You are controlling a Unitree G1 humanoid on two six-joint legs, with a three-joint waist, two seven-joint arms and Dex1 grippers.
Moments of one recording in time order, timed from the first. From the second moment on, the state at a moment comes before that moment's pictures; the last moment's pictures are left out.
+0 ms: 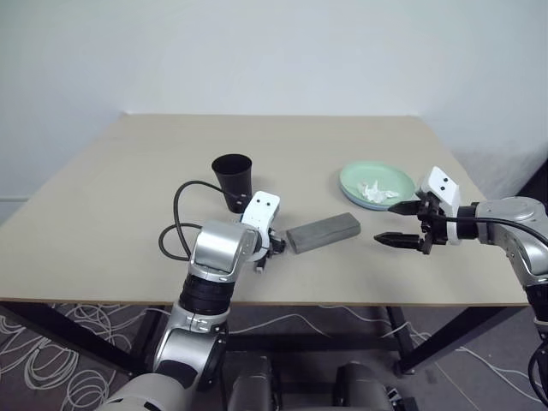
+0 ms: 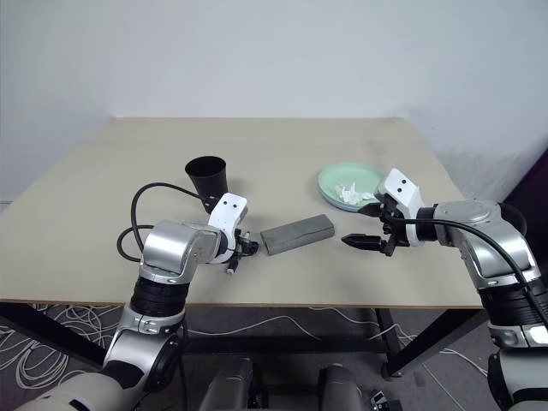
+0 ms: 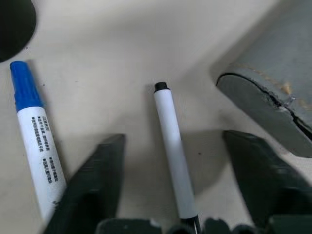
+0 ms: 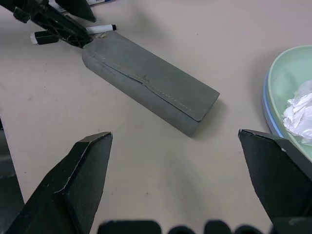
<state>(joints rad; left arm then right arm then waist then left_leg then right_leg) -0.69 0.13 -0.12 -0.12 0.00 1.60 -0.26 -0.54 -0.84 0.11 -0.02 0.33 0.69 1.08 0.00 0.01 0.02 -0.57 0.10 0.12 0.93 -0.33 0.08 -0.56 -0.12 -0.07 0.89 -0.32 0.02</state>
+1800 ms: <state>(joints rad) -0.93 0.25 0.17 0.81 -0.12 -0.14 -0.24 -0.55 -0.80 0.11 -0.02 0.33 0.69 1.06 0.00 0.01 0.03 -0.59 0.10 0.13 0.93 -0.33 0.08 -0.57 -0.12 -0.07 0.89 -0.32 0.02</state>
